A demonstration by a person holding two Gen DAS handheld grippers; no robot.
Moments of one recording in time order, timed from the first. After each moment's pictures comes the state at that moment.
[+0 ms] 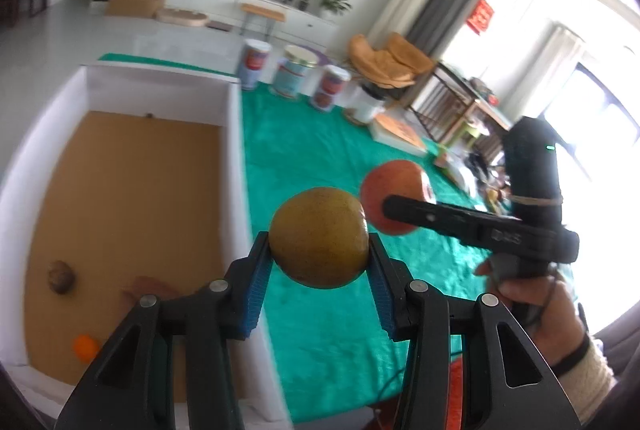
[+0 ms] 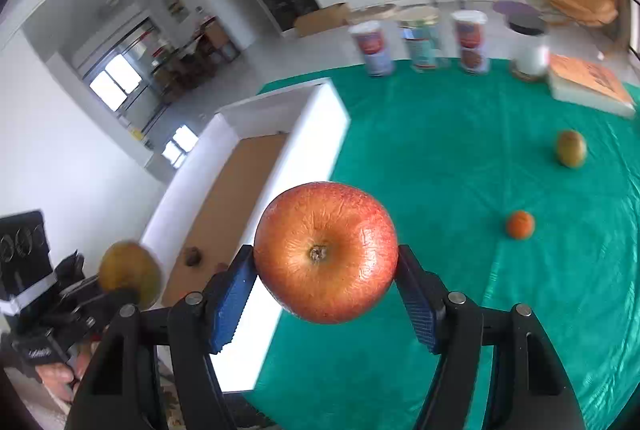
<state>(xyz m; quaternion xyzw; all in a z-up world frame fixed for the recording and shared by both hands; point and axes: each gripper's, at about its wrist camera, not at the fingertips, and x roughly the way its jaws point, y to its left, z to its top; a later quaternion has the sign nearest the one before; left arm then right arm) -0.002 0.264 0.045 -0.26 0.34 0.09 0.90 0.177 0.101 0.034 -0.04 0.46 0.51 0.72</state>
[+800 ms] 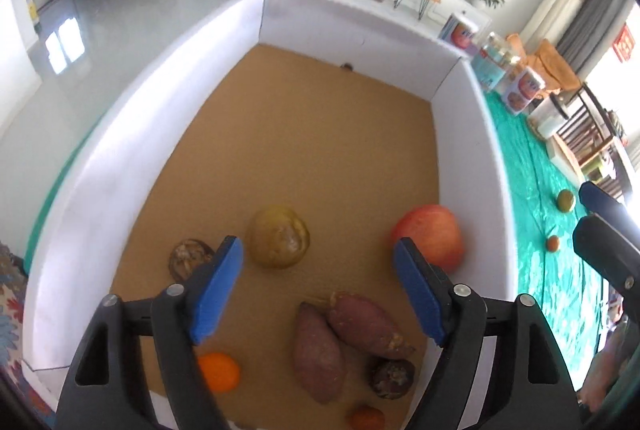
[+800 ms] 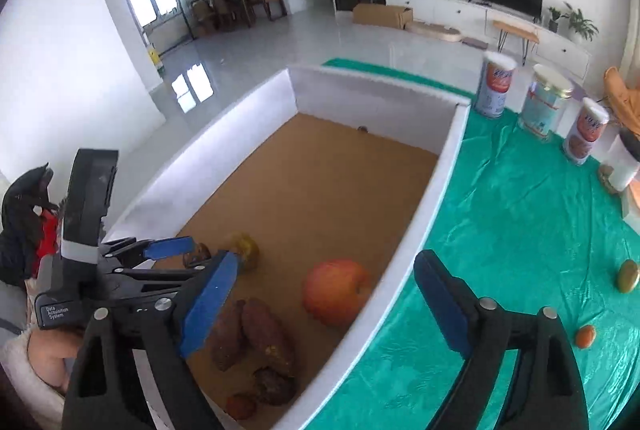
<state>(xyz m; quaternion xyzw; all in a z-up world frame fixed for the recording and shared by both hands) 0.001 0.360 -0.041 -0.28 0.41 0.30 0.82 0.126 0.200 0.020 -0.15 0.37 0.50 0.77</state>
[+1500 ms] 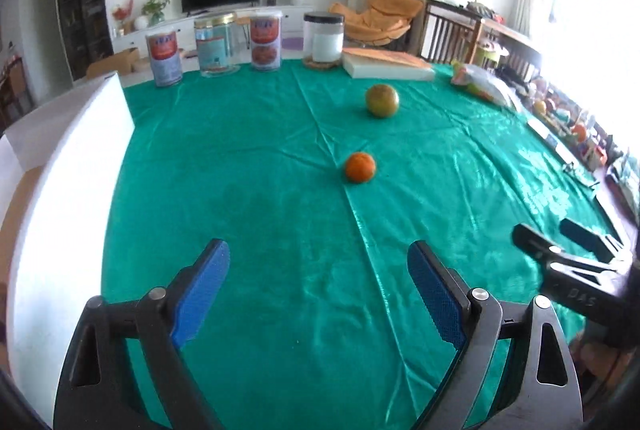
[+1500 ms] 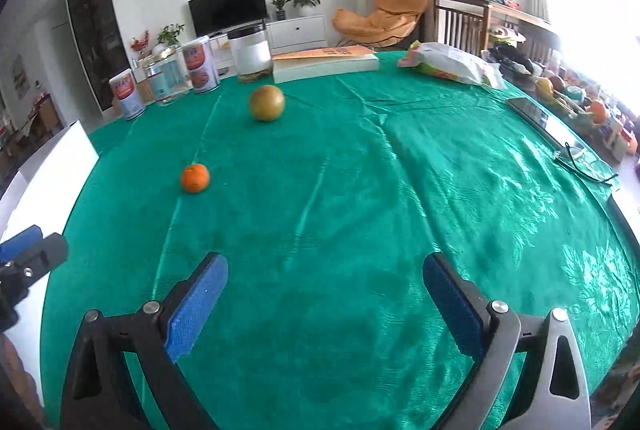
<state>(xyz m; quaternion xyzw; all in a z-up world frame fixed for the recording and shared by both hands) 0.169 0.085 -0.084 -0.07 0.38 0.09 0.92 0.228 -0.158 -0.093 0.00 0.38 0.12 0.92</state>
